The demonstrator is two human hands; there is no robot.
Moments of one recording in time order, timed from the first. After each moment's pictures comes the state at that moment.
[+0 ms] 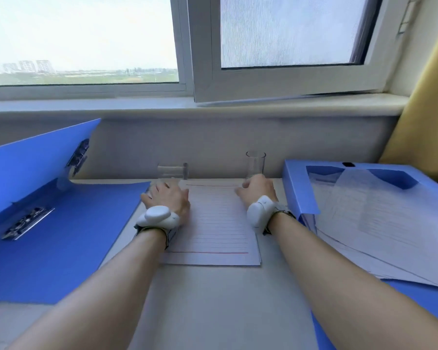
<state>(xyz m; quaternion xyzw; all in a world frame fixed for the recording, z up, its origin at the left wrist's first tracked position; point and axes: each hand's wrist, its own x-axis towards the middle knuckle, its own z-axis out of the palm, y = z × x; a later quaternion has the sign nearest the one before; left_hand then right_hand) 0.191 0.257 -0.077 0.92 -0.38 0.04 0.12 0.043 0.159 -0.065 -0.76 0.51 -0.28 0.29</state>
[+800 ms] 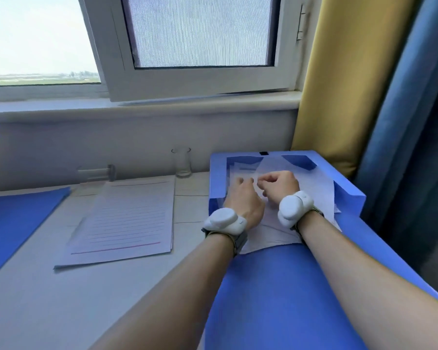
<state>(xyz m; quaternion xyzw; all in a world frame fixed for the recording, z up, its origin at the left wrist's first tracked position) -0.080 0.185 -0.069 0.72 -0.61 -0.14 0.30 -0.165 0.114 -0.075 -0.65 0.56 -0.40 0.32</state>
